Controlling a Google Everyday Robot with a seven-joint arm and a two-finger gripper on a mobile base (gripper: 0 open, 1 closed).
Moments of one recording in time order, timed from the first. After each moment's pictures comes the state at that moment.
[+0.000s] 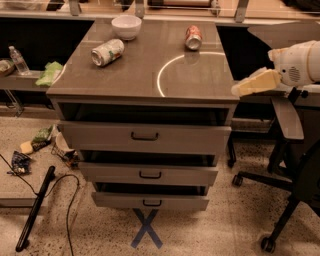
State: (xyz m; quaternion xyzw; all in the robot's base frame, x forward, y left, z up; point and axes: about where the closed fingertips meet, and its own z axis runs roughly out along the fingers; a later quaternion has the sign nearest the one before) arm 0.634 -0.250 0.920 -0.37 0.79 0.12 0.47
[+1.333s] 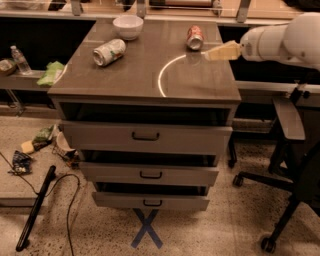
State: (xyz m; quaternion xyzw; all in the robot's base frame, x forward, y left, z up) arm 0.789 -0.230 0.923 -0.24 0.80 0.08 0.55
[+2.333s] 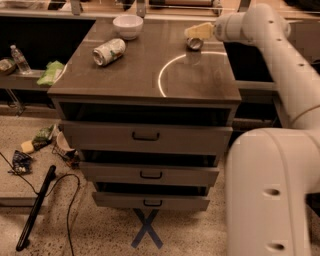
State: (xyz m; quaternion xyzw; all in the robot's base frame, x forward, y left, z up) arm 0.925 -0.192 0.924 -0.18 0.79 0.11 0.58
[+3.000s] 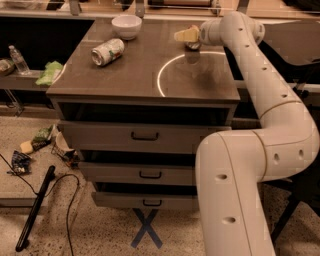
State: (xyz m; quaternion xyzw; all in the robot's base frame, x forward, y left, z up) arm 0.972 -0.162 0.882 -0.13 0.81 0.11 0.56
